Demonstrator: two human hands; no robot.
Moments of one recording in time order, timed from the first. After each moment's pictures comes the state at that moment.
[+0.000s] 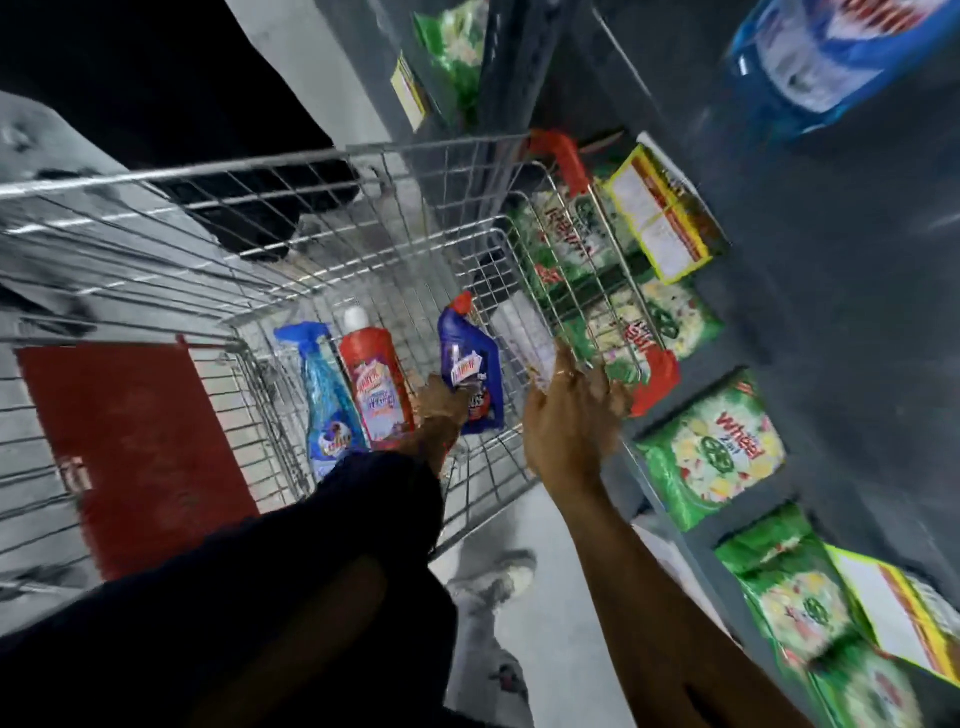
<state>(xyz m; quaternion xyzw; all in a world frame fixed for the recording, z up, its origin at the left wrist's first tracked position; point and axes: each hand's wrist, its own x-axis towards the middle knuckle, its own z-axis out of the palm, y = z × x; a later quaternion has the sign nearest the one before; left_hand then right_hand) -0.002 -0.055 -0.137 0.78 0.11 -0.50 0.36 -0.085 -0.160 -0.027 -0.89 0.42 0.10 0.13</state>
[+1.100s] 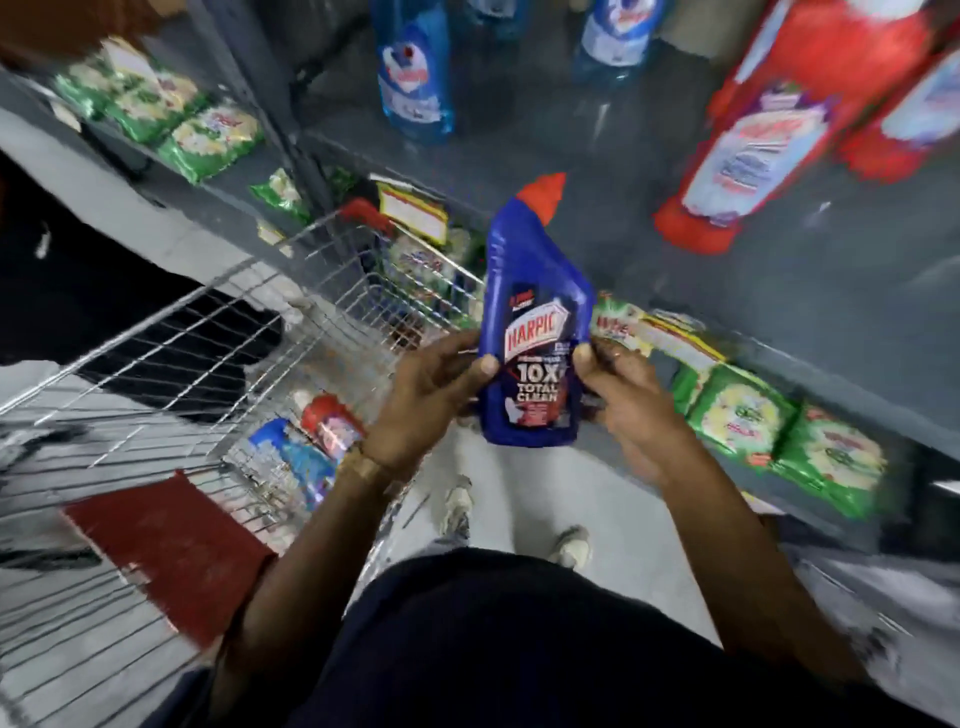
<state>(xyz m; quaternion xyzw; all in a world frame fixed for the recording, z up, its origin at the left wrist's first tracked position) -0.108 -0.049 0.141 0.61 -0.29 -0.51 0.54 -0.278 -0.143 0.131 -0.48 0.43 -0.24 0.73</state>
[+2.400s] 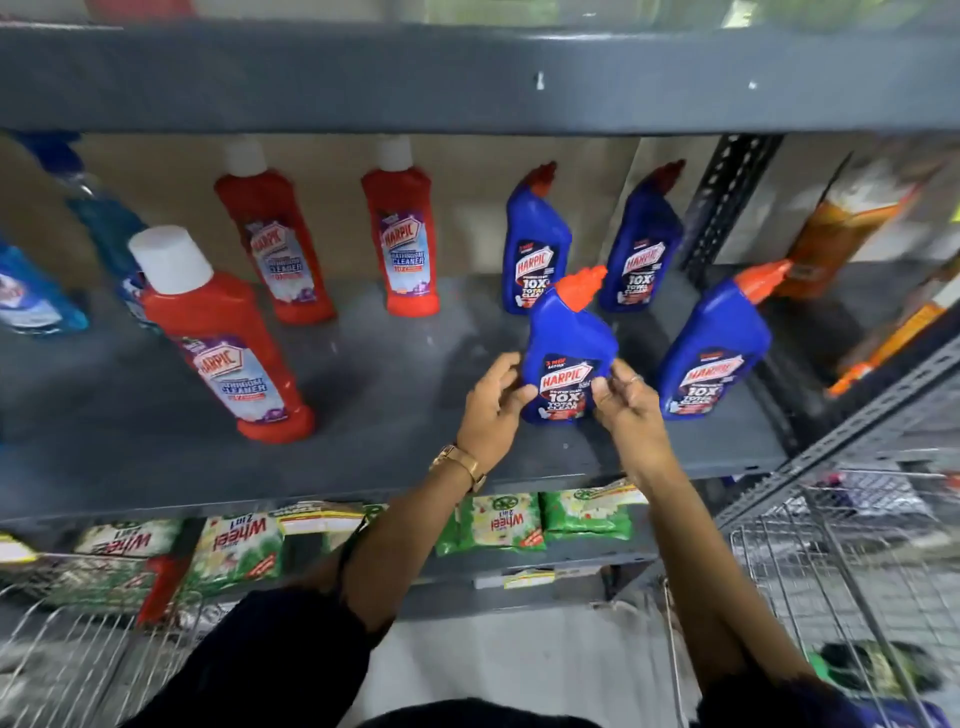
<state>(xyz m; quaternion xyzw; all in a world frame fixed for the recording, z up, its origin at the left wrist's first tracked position) -0.464 -0.320 0.133 0.42 -0.62 -0.48 0.46 -0.633 -0.290 0.140 -0.49 0.51 -0.56 0.44</state>
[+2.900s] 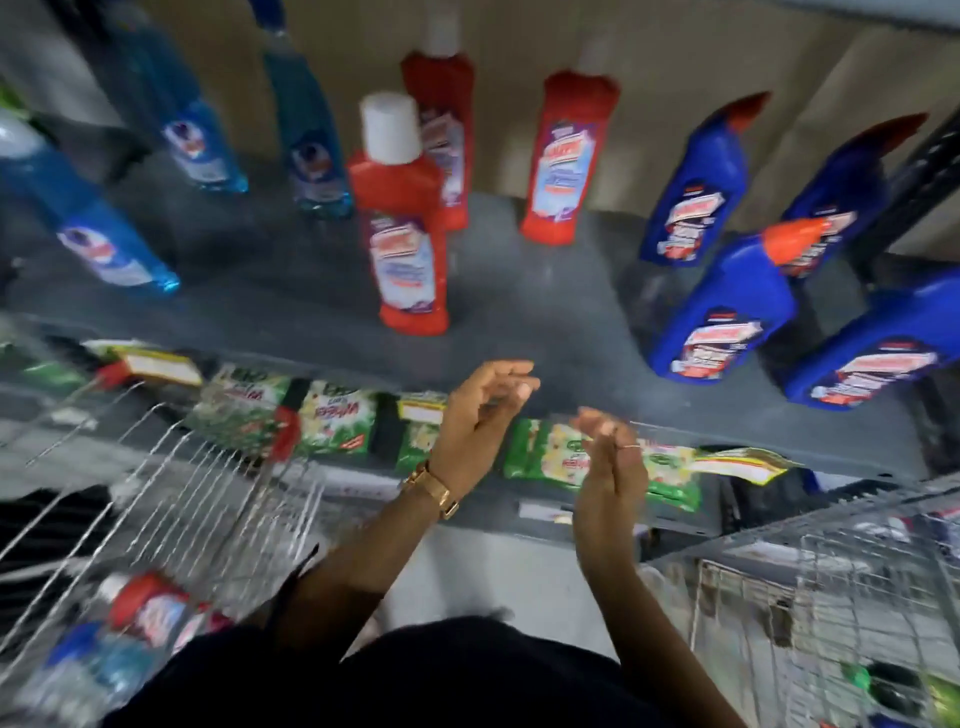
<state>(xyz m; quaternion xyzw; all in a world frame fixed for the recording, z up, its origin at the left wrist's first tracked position) -0.334 -0.208 0.135 0.51 -0.52 -0.46 0.51 -0.467 -0.177 0.113 -0.43 0.58 -0.60 0.34</state>
